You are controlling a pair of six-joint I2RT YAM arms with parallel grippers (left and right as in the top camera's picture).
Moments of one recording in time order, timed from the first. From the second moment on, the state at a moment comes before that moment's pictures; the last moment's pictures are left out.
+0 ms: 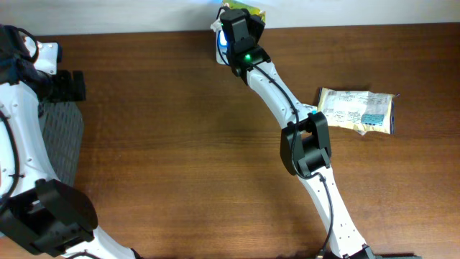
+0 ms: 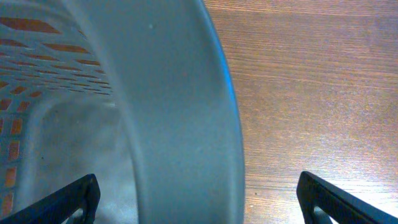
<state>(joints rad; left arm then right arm) 0.39 1.89 1.91 -1.11 0.08 0.32 0.43 2.76 2.58 -0.28 0.71 -1.01</state>
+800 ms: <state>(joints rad) 0.39 1.89 1.91 -1.11 0.08 0.32 0.43 2.21 2.58 -1.55 0.30 0.11</state>
